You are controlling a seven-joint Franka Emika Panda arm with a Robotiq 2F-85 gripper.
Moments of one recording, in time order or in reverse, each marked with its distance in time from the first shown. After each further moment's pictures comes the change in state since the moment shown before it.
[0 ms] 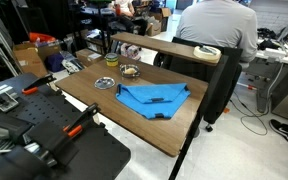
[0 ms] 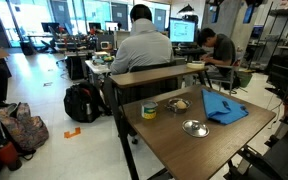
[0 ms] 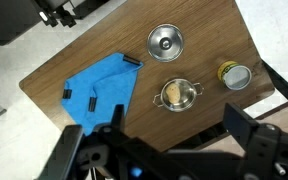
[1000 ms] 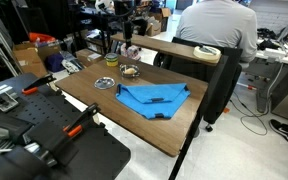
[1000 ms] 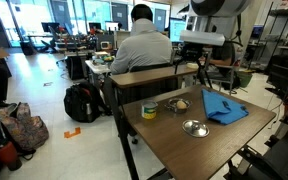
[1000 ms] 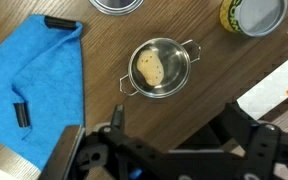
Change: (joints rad) arm 0.143 0.616 -0.178 0.332 0.038 0.361 0.135
